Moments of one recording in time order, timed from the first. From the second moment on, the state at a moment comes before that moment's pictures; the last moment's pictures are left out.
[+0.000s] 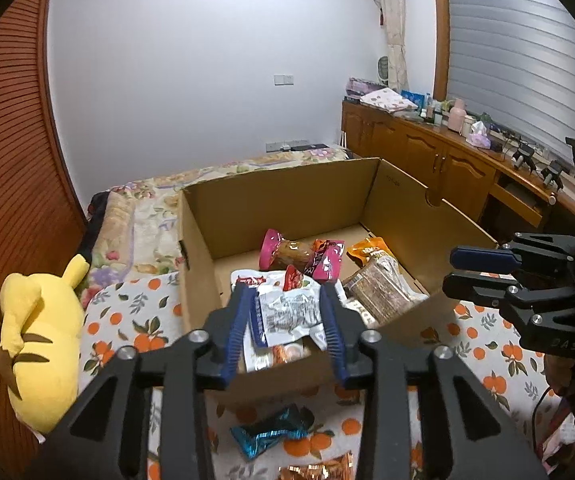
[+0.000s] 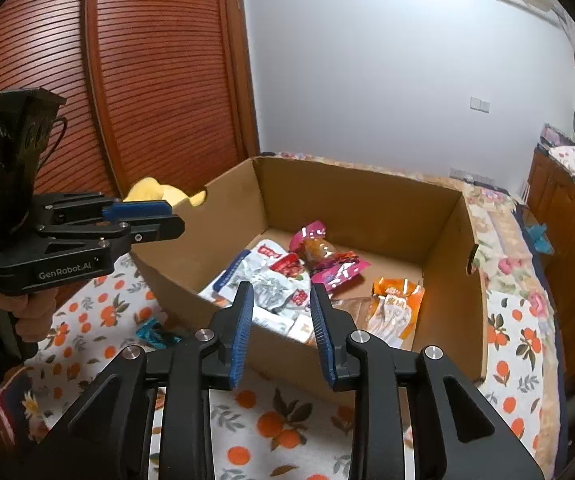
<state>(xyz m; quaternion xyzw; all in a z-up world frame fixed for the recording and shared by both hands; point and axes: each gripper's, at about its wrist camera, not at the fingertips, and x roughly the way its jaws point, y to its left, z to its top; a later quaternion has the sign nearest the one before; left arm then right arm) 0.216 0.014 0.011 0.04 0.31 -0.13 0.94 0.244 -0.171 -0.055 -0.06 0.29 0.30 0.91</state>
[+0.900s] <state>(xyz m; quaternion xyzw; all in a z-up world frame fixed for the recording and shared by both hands) 0.151 0.020 -0.098 0.03 0.42 -0.15 0.90 0.186 -0.123 -0.093 -0.09 0.32 0.33 0.89</state>
